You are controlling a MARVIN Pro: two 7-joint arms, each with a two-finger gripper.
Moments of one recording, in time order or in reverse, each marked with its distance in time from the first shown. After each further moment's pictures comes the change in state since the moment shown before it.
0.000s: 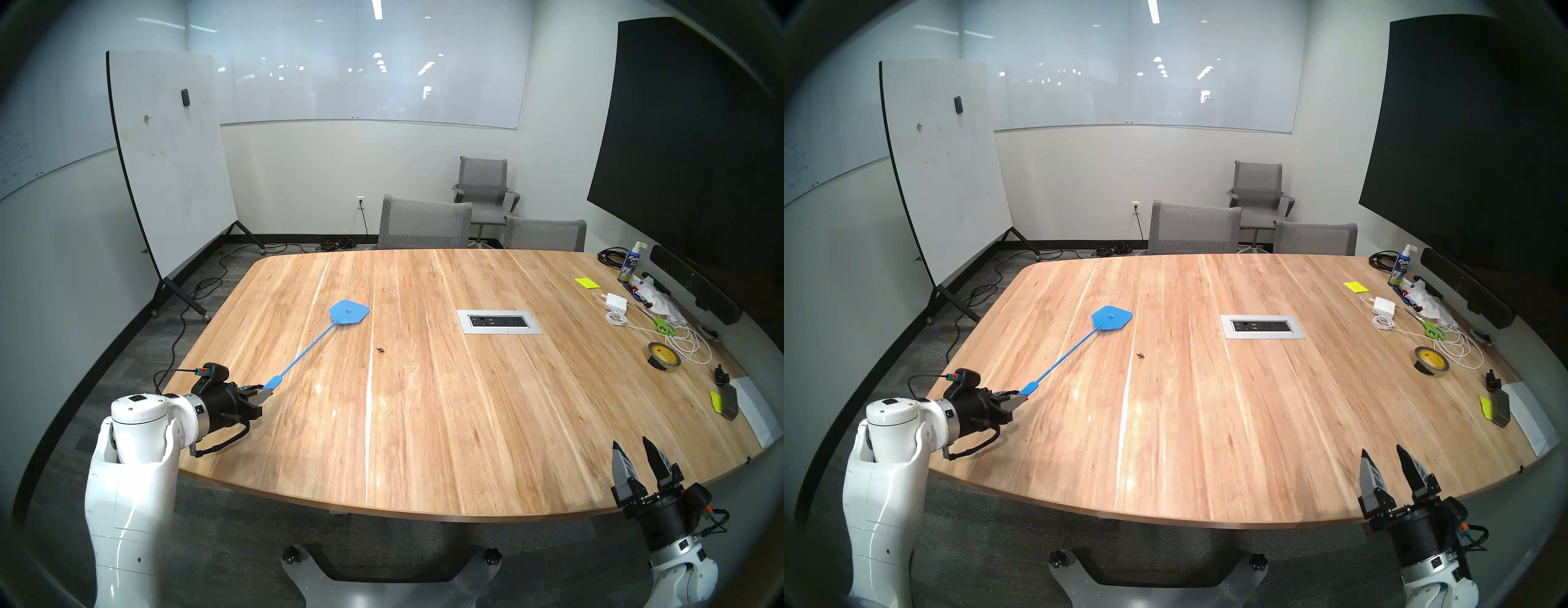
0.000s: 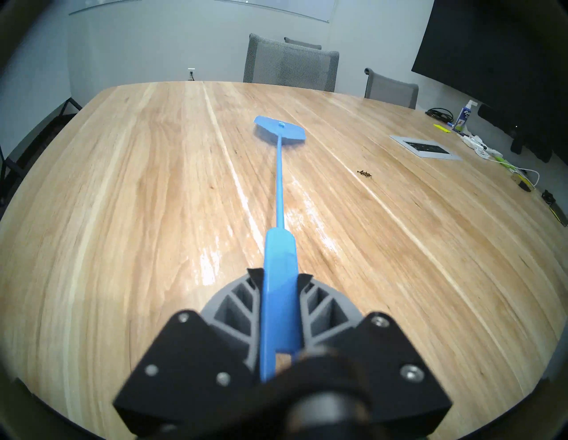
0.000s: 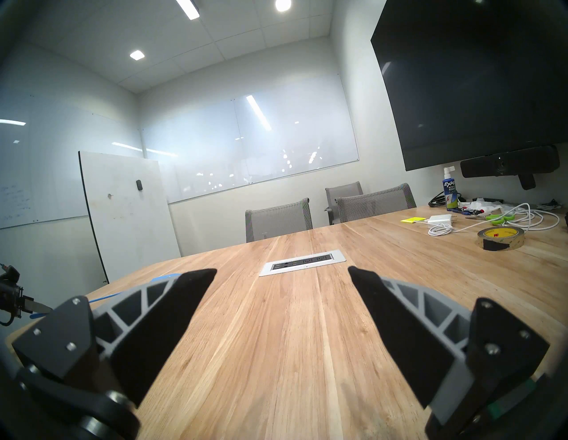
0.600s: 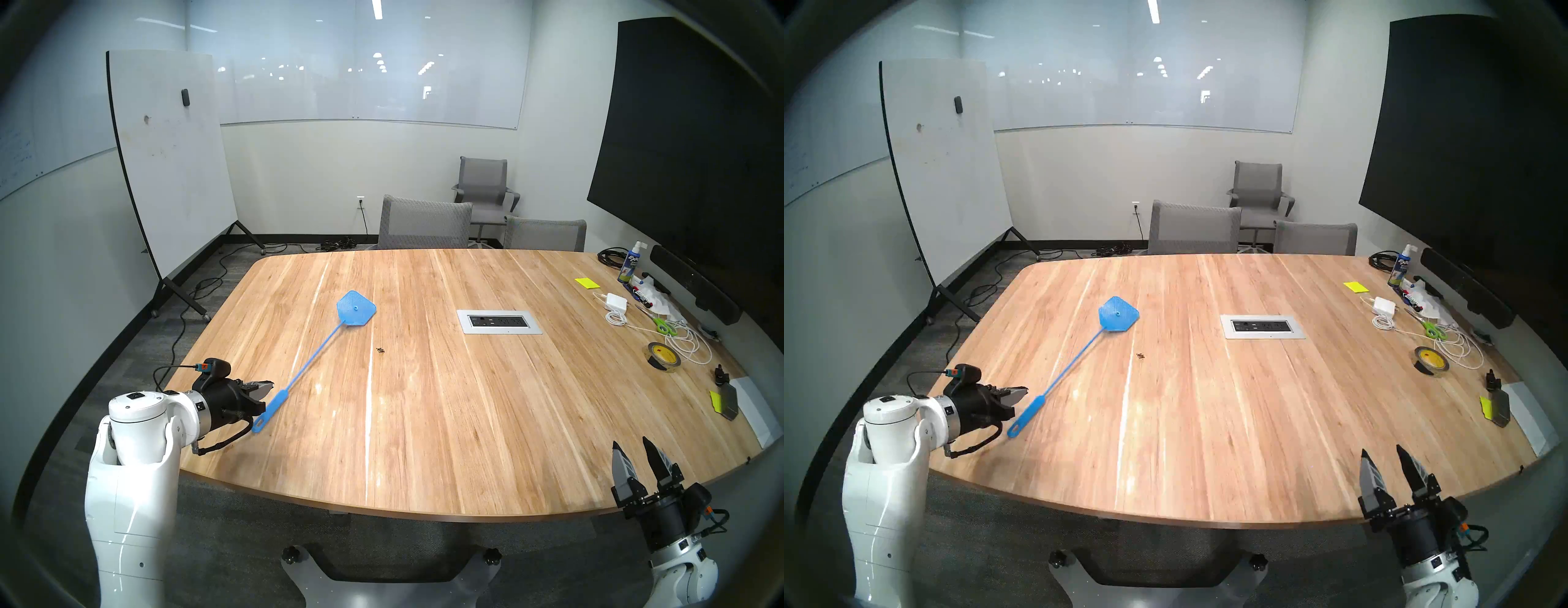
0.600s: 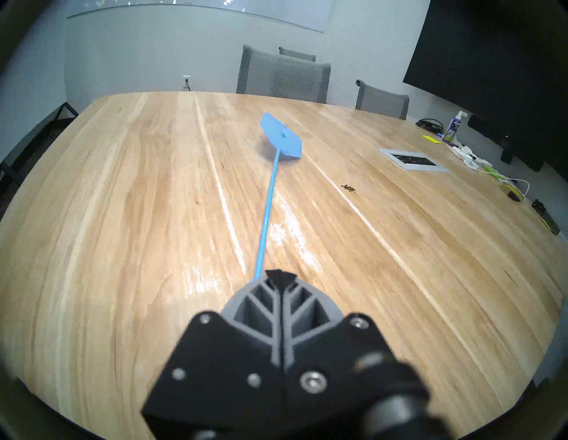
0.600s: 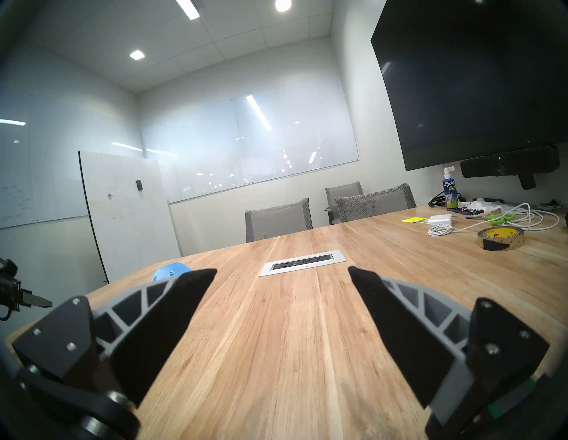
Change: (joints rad) left arm 0.011 -0.031 -0.003 -0.067 -0.006 0.034 -0.011; right arm 0.000 0.000 0.000 0.000 0.000 0.000 0.000
